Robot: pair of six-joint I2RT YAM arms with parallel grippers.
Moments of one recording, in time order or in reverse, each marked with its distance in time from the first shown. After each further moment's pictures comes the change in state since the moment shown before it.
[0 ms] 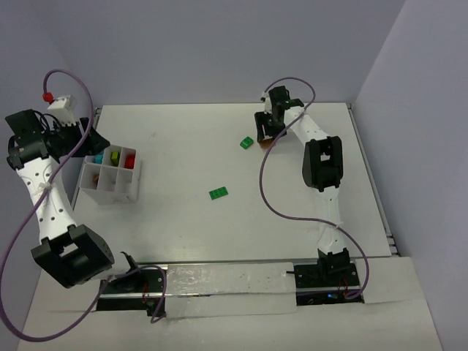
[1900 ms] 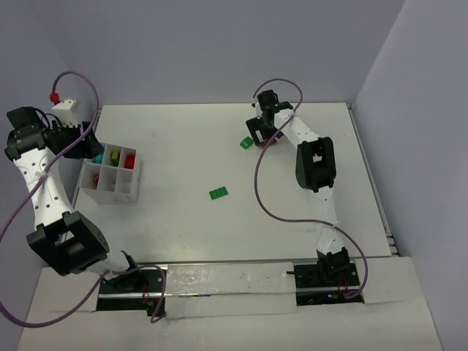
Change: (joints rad) left arm 0.007 0.086 0.058 -0.090 -0.118 0.189; right arm 0.068 0.026 0.022 -0.017 0.226 -0.140
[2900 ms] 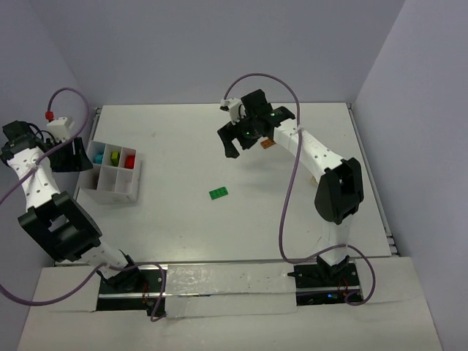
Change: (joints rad) left arm 0.116 0.132 -0.058 -0.014 -0.092 0.103; right arm 0.232 -0.559 -0.413 0.063 -0.391 -0.051
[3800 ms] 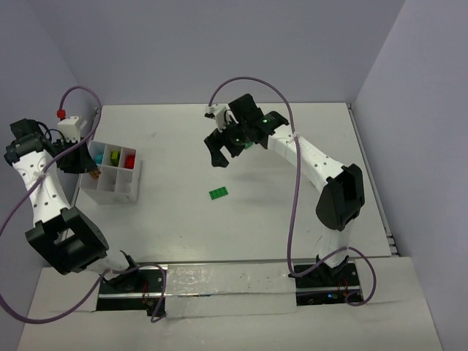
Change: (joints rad) left arm -0.063 -0.113 -0.004 -0.129 0.037 0.034; right arm 0.104 -0.045 0.003 -0.007 -0.080 -0.001
